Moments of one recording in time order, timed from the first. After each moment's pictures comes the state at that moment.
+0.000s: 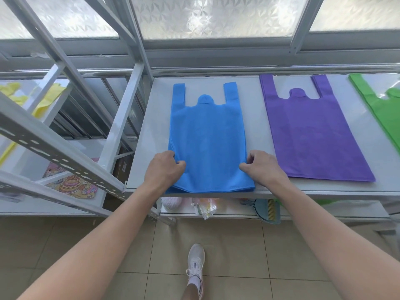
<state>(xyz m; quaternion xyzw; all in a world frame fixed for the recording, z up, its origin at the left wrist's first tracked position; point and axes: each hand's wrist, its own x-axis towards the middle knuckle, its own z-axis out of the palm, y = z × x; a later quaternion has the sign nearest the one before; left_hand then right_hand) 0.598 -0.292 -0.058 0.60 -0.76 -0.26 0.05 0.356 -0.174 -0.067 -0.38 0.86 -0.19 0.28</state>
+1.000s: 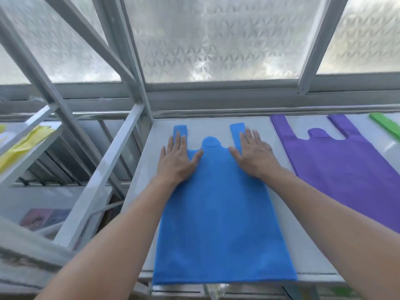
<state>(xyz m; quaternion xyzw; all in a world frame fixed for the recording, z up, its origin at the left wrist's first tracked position) 0.507 -0.470 -0.123 0.51 -0.85 -0.11 0.08 0.290 -0.361 -0.107 -0.54 0.84 -0.08 0.07</state>
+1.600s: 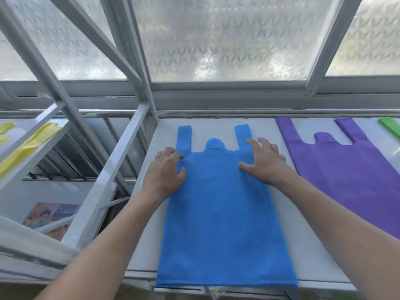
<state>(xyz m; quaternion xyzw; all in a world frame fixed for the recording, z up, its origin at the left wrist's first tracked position) 0.560 -0.450 -0.104 0.47 -0.86 -0.14 0.14 0.289 -0.341 -0.084 -0.51 0.84 -0.11 0.16</state>
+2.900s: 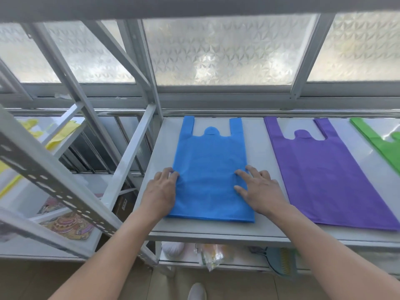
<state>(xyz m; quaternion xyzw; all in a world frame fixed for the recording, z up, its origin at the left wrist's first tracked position) 0.618 -0.361 -0.105 0.47 -0.88 -0.08 0.05 0.352 -0.226 -0.076 -0.56 0.82 0.00 0.11</state>
